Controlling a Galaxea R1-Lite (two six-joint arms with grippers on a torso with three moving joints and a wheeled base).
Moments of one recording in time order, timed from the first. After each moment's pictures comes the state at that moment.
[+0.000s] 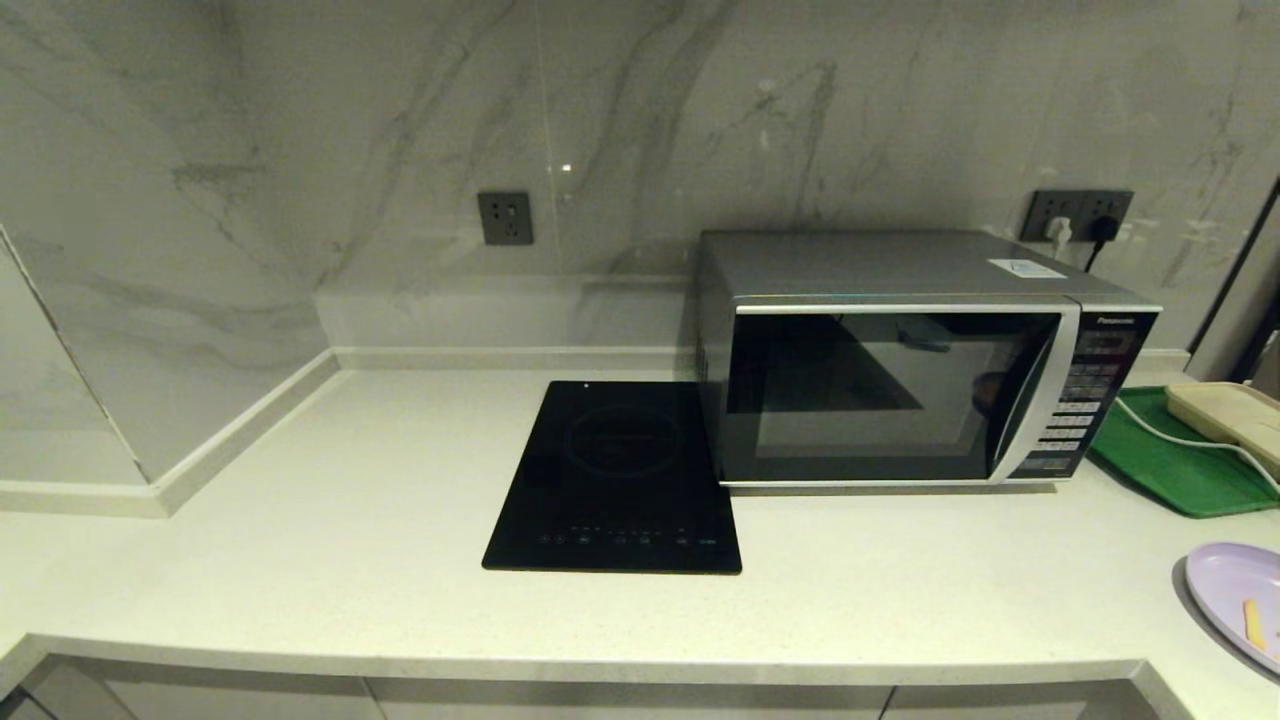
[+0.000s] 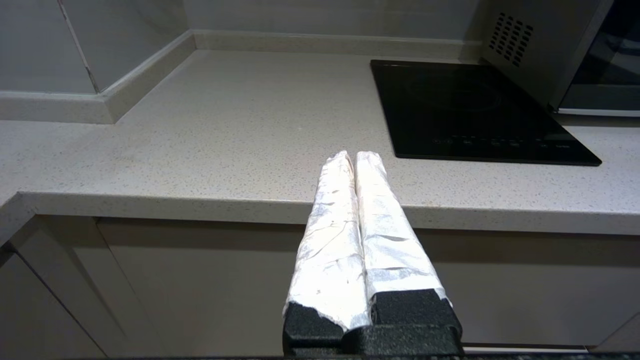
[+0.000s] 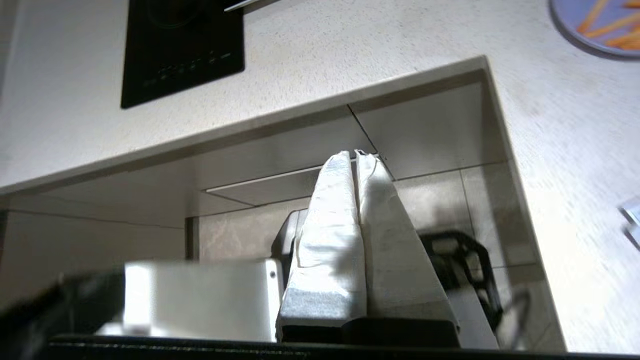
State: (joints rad) left arm 0.00 0.00 0.00 -0.01 0.01 -0.05; right arm 0.12 0.79 -1.55 1.35 -0.03 0.48
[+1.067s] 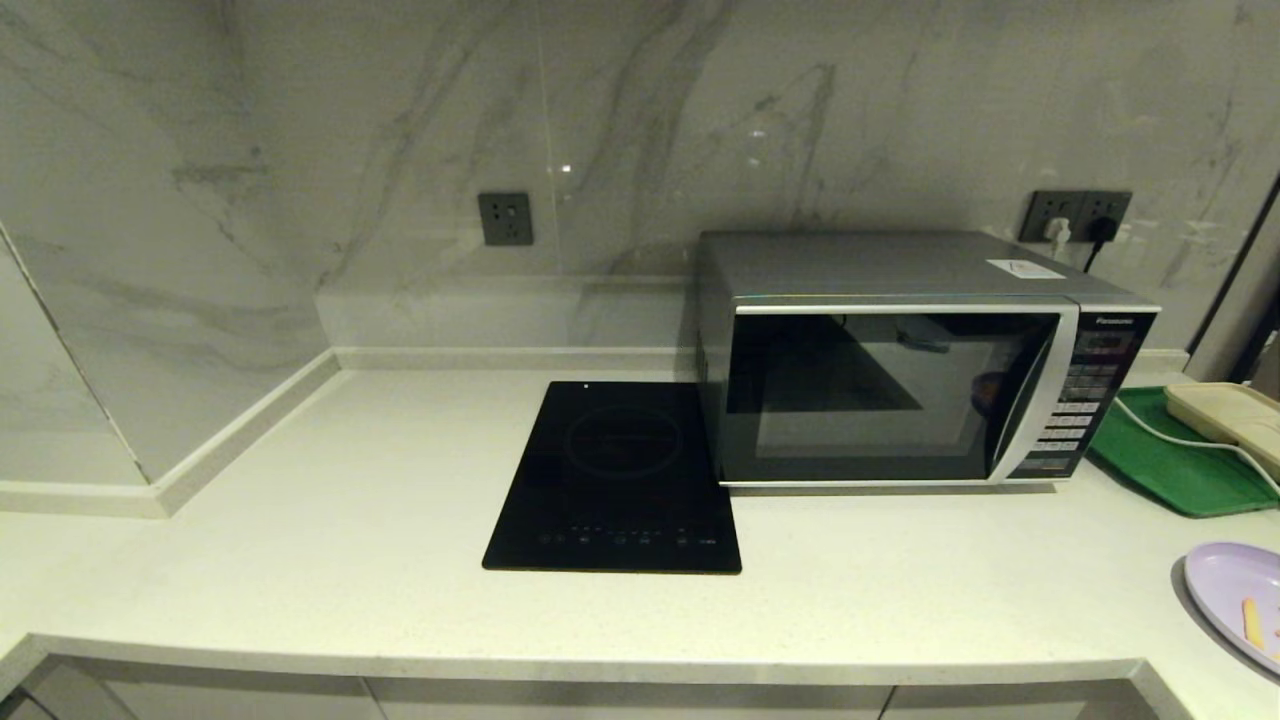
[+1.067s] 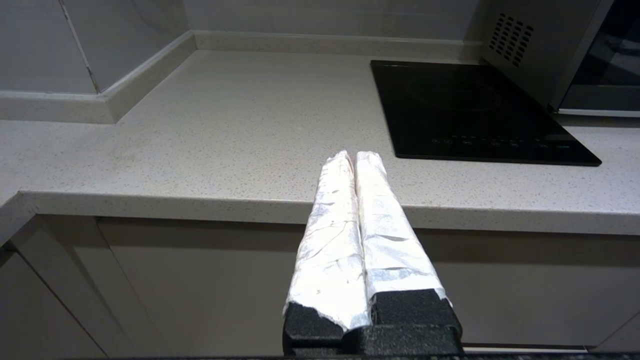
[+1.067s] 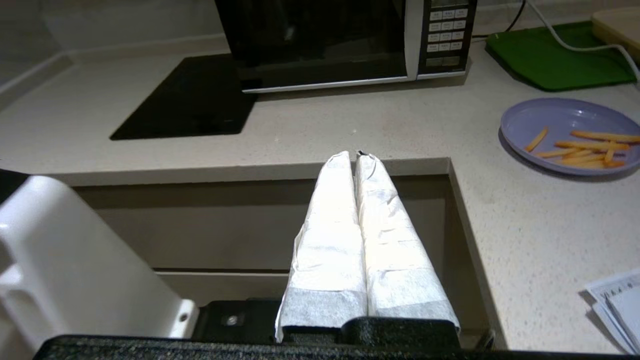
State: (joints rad) left arm 0.00 0.00 0.00 -0.01 0.01 -0.05; right arm 0.01 0.02 -1.03 1.08 0.04 0.17
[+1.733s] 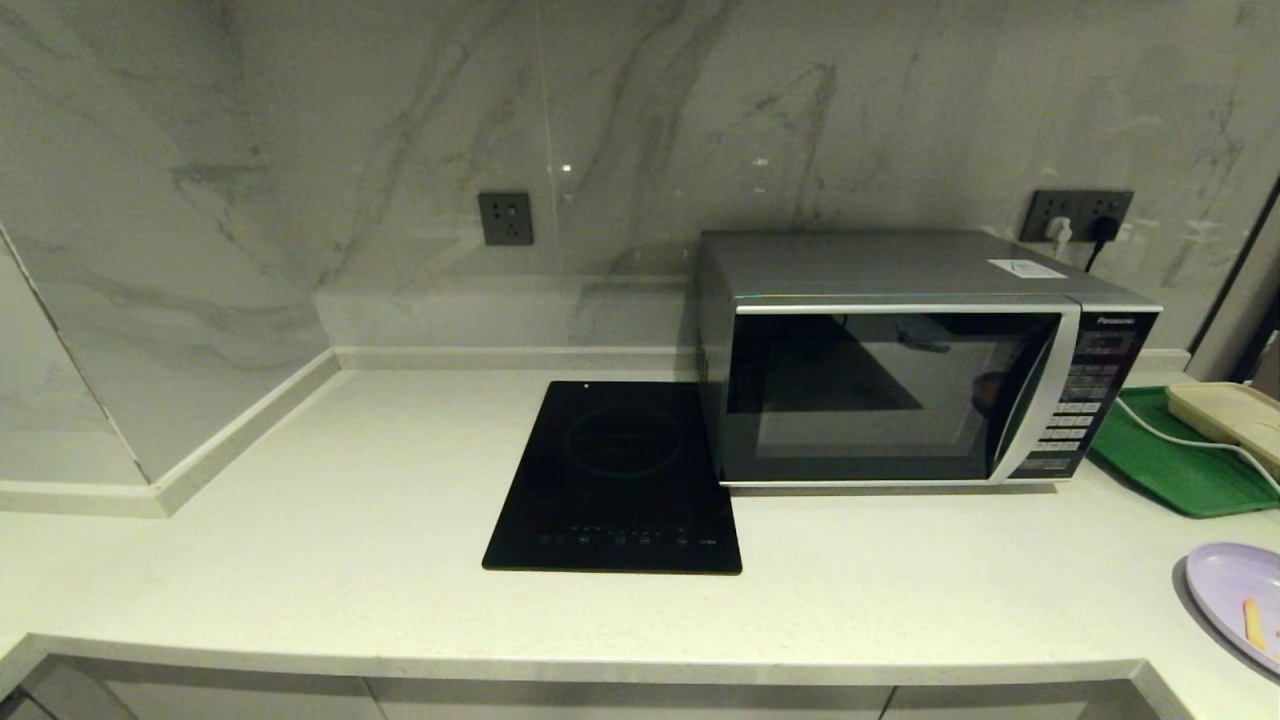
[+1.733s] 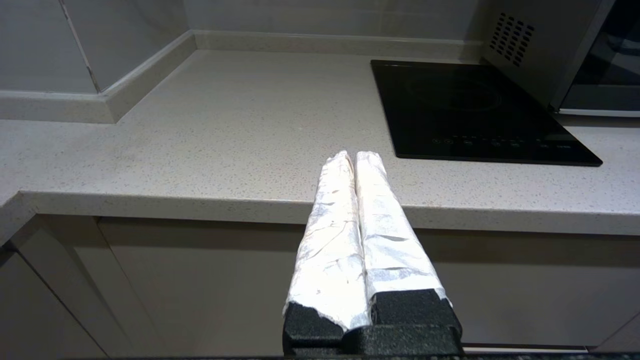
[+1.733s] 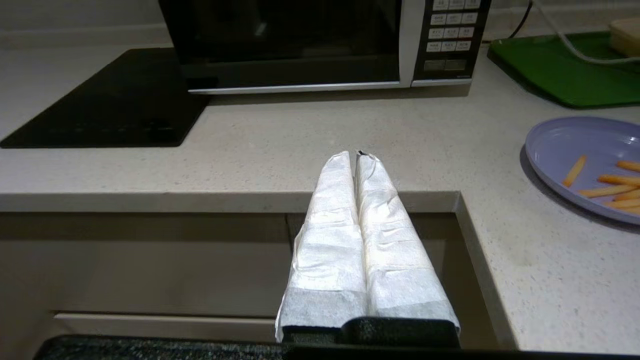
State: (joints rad) left arm 0.00 0.00 0.00 -0.01 0.01 -0.05; right arm 0.01 0.00 -0.13 0.15 -0.01 0.09
